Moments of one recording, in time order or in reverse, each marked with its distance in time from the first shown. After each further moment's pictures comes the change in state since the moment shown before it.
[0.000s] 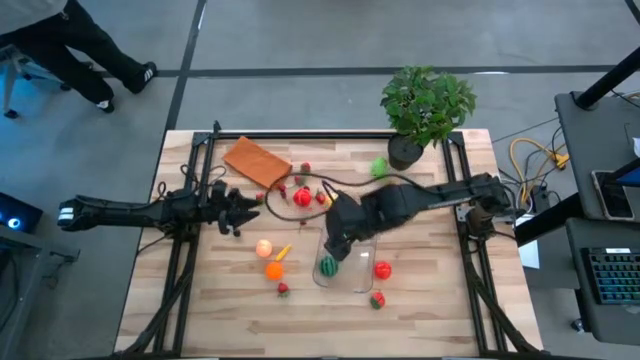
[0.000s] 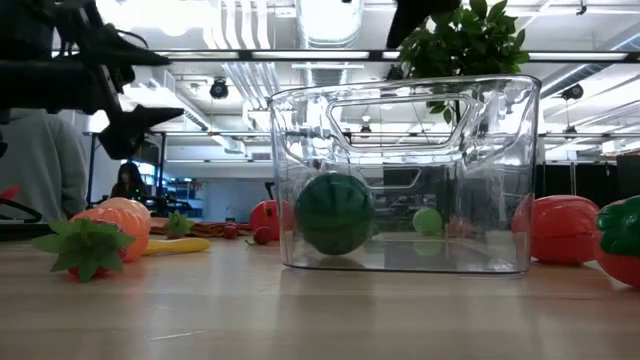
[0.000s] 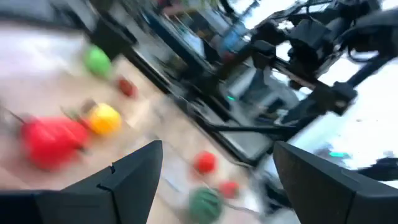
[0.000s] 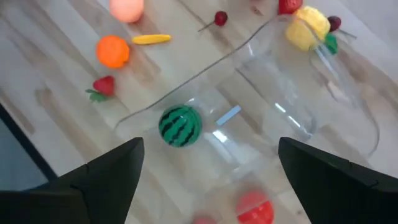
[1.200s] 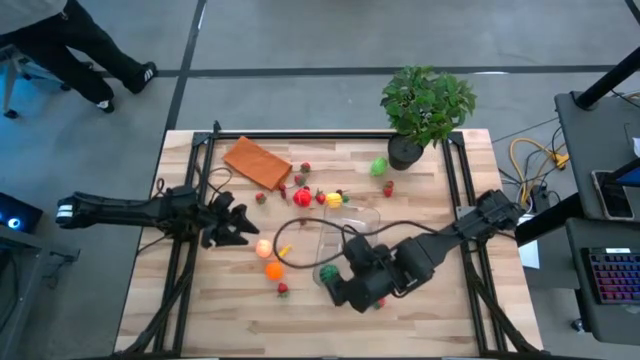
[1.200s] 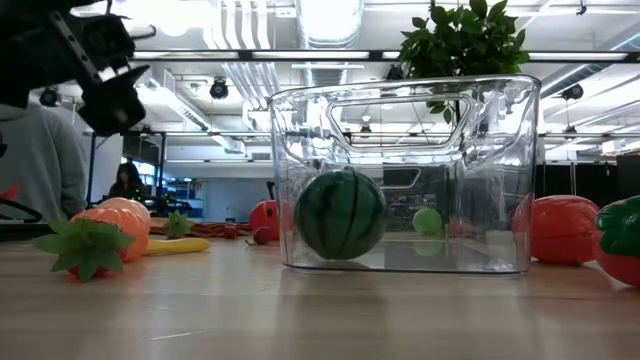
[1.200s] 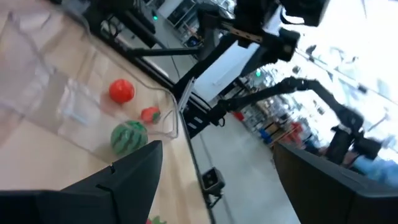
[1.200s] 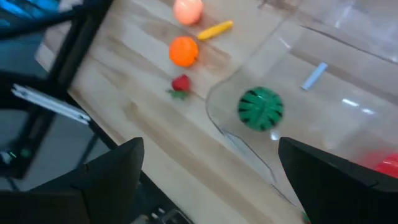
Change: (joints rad) left arm -0.011 0.048 0.110 -0.084 0.453 0.013; right arm 0.259 0.011 -0.037 0.205 0.192 0.484
